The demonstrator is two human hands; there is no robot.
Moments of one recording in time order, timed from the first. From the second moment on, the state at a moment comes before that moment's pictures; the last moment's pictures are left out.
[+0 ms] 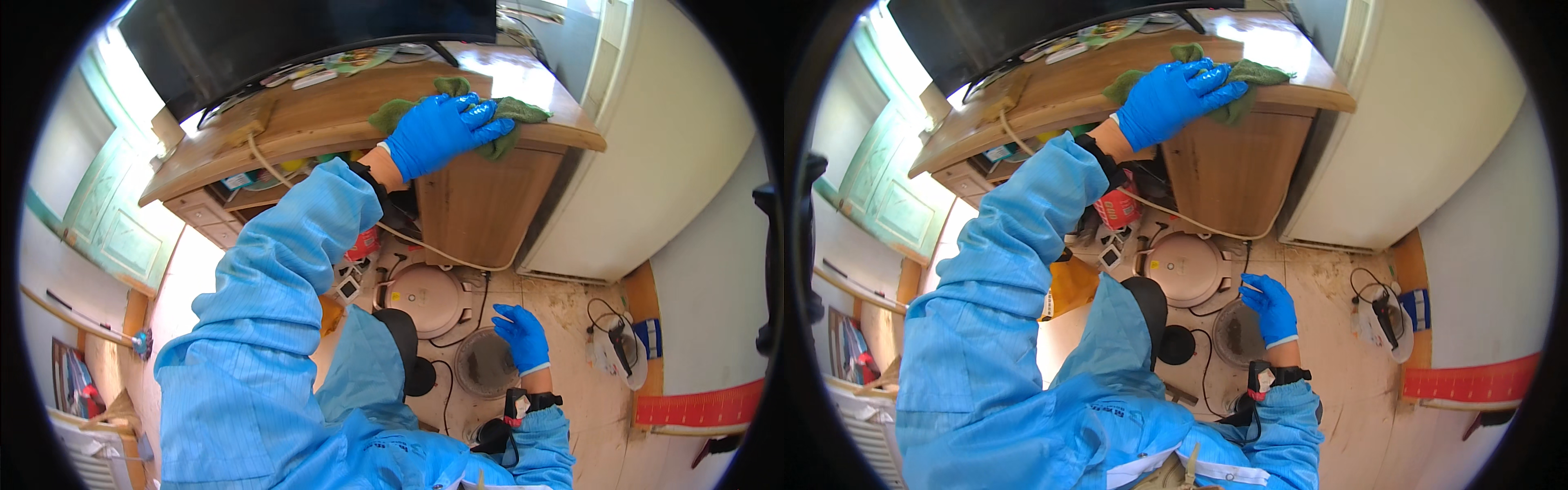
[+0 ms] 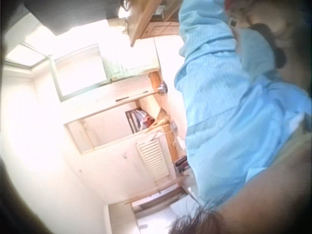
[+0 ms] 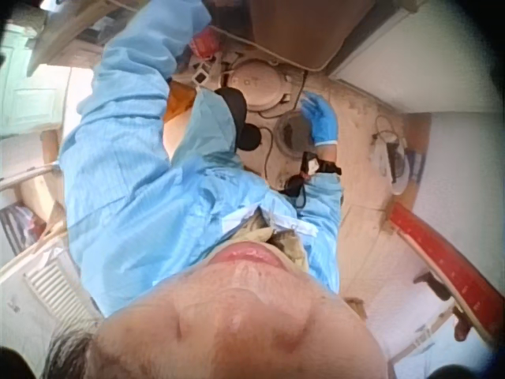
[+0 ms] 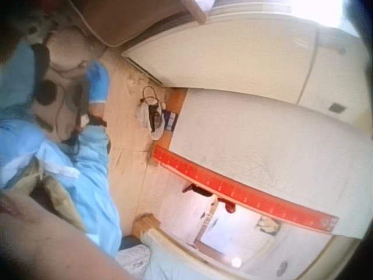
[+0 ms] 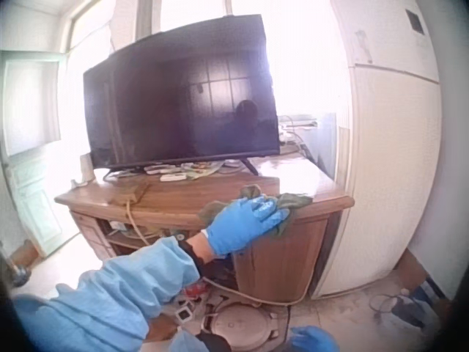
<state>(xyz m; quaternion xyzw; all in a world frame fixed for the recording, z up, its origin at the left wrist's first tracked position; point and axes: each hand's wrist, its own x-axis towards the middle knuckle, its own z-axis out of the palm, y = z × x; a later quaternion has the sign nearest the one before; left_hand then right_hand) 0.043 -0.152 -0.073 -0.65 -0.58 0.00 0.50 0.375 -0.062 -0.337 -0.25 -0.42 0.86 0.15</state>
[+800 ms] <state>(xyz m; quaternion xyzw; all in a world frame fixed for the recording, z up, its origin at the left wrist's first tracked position) -0.034 -0.320 -0.048 -0.50 -0.81 -0.17 0.24 0.381 -0.055 -0.362 -0.29 -0.41 0.86 0.13</state>
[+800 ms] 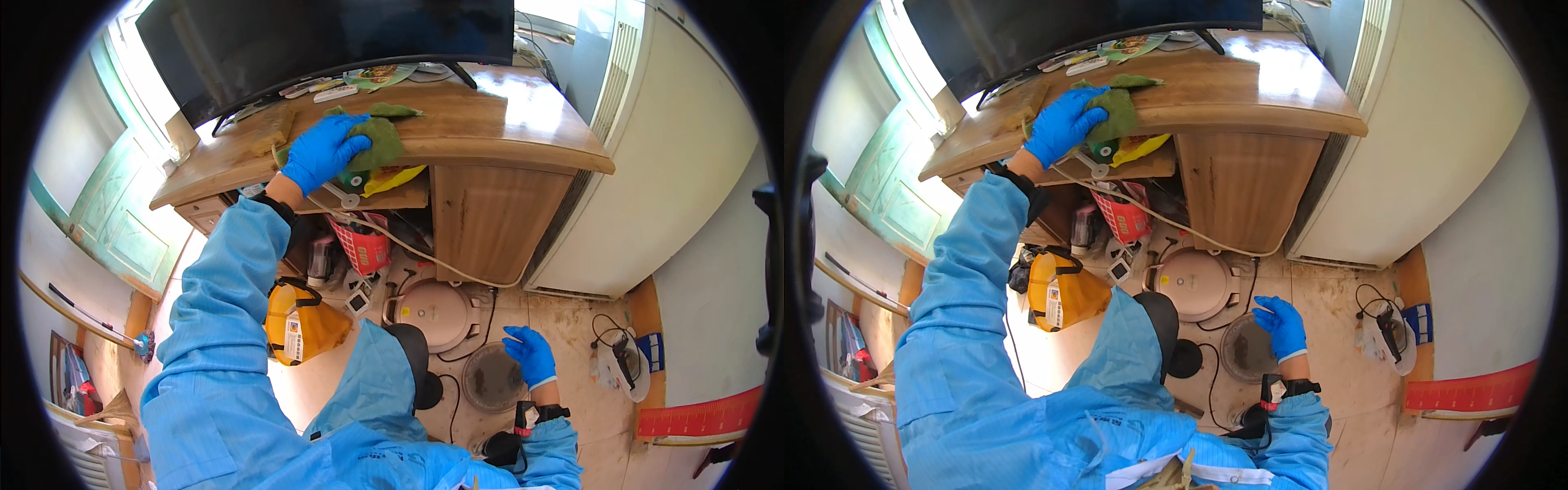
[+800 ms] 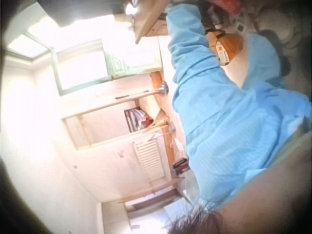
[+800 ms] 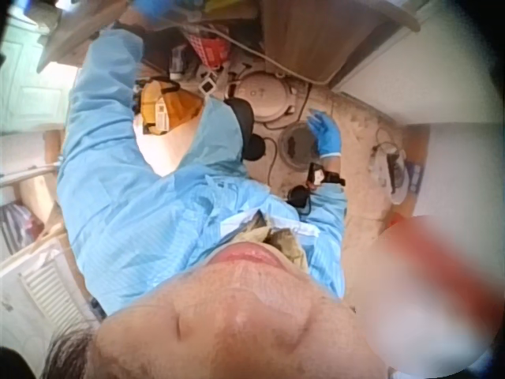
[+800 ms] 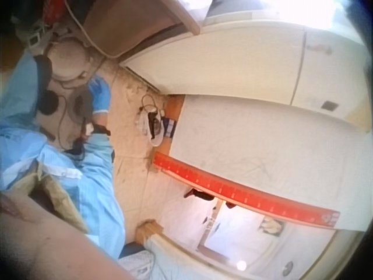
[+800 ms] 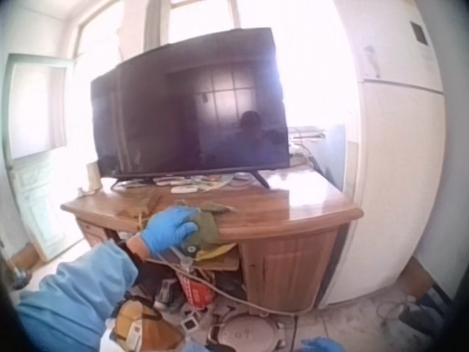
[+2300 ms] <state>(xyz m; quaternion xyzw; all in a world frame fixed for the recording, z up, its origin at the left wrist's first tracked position) -0.016 0.014 0.013 -0.56 -0.82 0.11 -0.01 0.371 -0.065 -0.308 -0.20 -0.38 0.89 0.14</state>
